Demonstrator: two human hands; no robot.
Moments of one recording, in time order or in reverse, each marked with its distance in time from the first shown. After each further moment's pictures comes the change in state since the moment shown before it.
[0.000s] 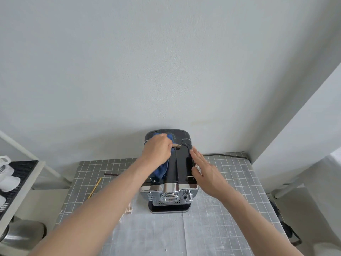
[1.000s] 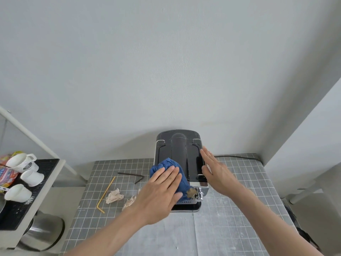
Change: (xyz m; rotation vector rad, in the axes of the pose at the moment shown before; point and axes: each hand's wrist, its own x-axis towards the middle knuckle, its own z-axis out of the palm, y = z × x) left_hand -0.156 -0.013 0.013 0.362 -0.069 0.384; right_hand 0.002 0.001 0.000 -0.074 0.000 -0.017
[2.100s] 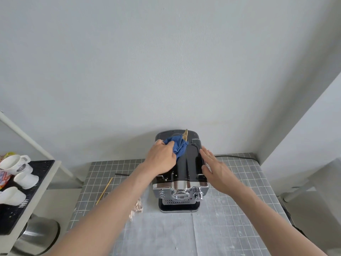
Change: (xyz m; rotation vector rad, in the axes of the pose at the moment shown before) left_hand 0.103 -0.054 -0.028 -0.328 -0.075 -0.381; right_hand 0.000 -0.004 -0.005 -0.032 -0.029 0.037
